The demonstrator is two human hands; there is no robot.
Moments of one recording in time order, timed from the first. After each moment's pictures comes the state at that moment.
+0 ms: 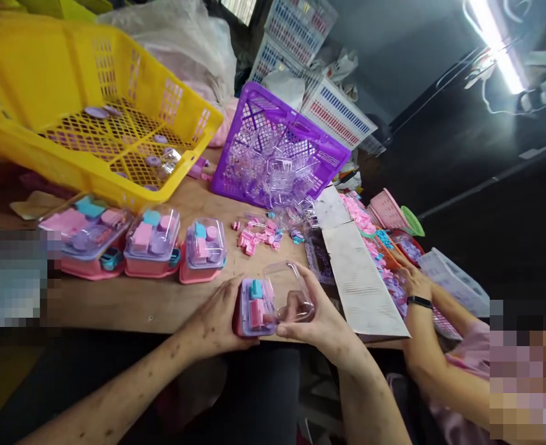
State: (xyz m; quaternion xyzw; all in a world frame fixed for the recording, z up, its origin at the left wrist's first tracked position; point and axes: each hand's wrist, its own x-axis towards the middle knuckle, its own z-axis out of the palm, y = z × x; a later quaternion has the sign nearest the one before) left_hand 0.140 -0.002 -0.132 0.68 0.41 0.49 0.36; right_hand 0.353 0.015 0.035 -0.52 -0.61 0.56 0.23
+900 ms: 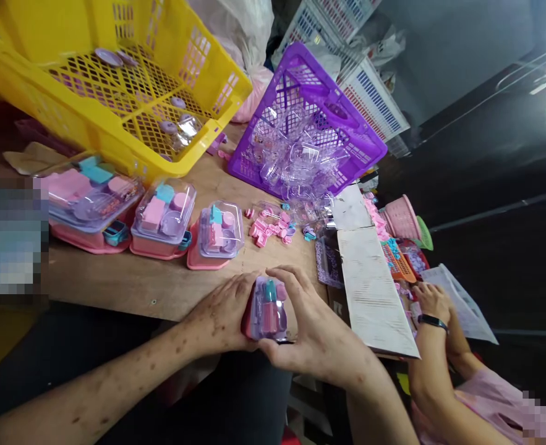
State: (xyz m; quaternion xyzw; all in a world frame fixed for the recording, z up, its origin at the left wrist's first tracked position) left_hand 0.143 -0.003 -0.127 0.70 0.42 0.45 0.36; right_hand 0.307 0.026 0.049 -0.37 -0.91 0.17 -0.02
